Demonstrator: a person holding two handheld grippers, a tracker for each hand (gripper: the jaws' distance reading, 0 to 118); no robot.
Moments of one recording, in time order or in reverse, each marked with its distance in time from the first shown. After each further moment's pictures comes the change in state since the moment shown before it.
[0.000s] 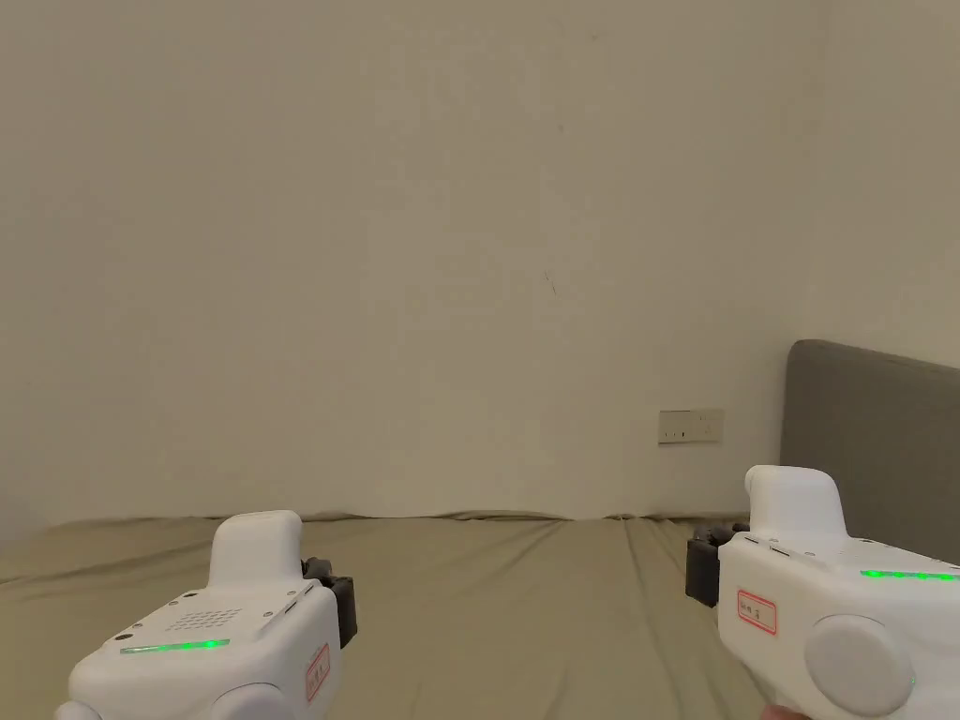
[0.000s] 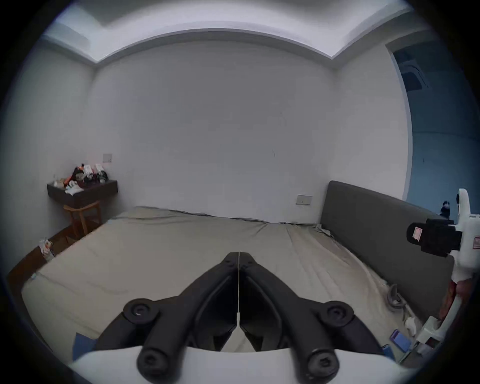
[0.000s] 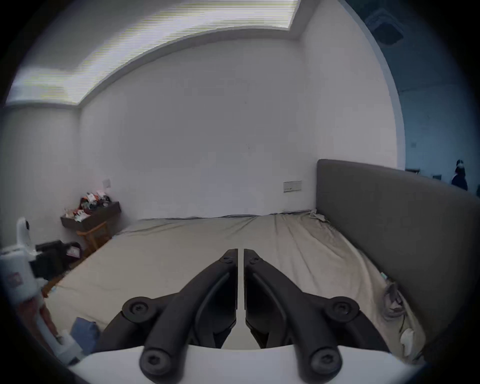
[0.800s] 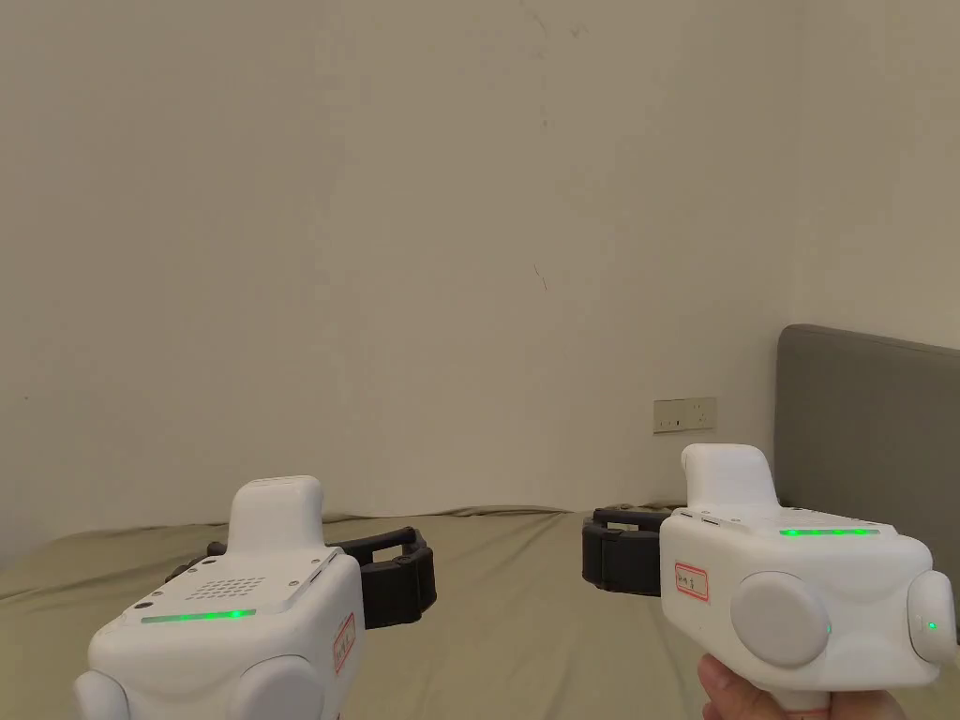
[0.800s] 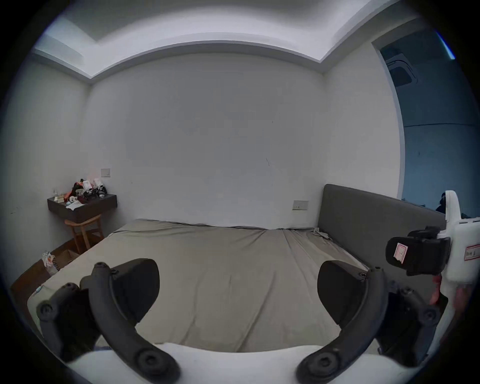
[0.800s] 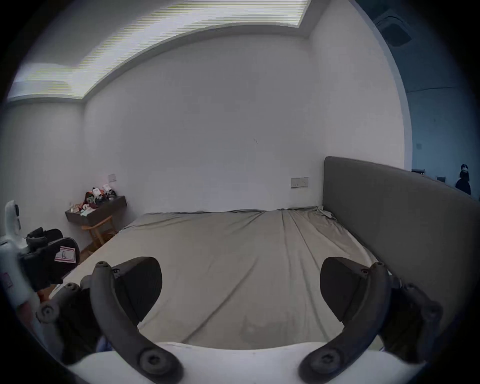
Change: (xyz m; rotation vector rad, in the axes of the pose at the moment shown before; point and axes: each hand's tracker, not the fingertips) left arm -0.003 0.023 0.016 0.025 -0.031 -0.037; right arm -0.030 0.006 0.003 -0.042 0.054 -0.007
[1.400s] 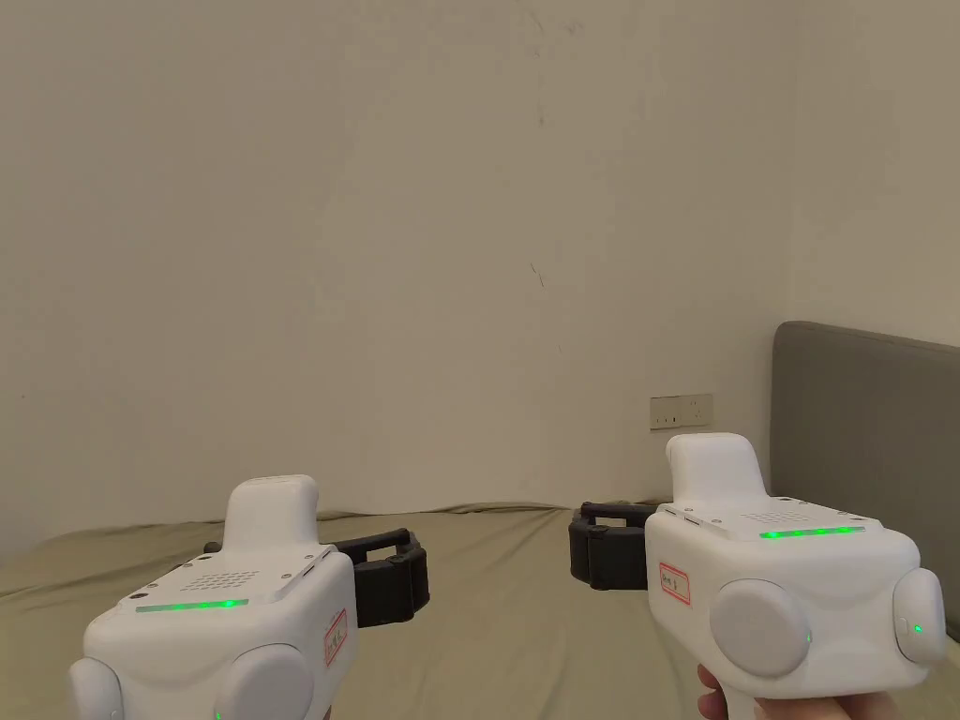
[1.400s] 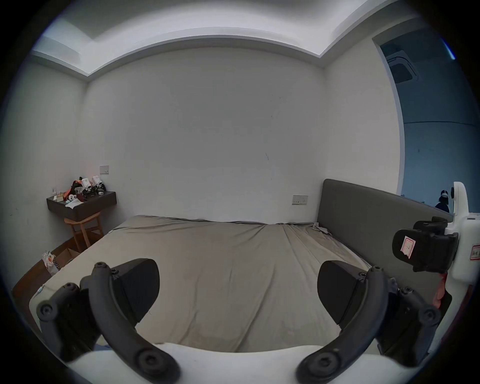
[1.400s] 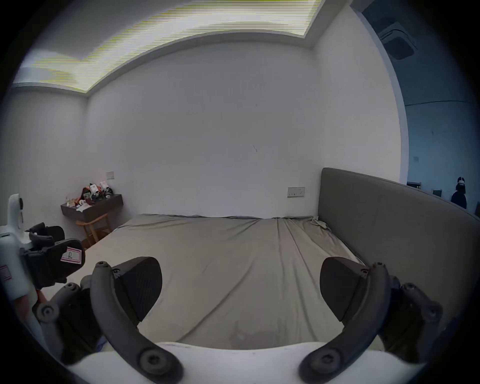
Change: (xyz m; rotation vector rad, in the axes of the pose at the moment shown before) left arm -0.002 -0.003 -0.006 -0.021 -0.004 -0.007; right arm -0.013 0.000 0.012 0.051 0.019 0.069
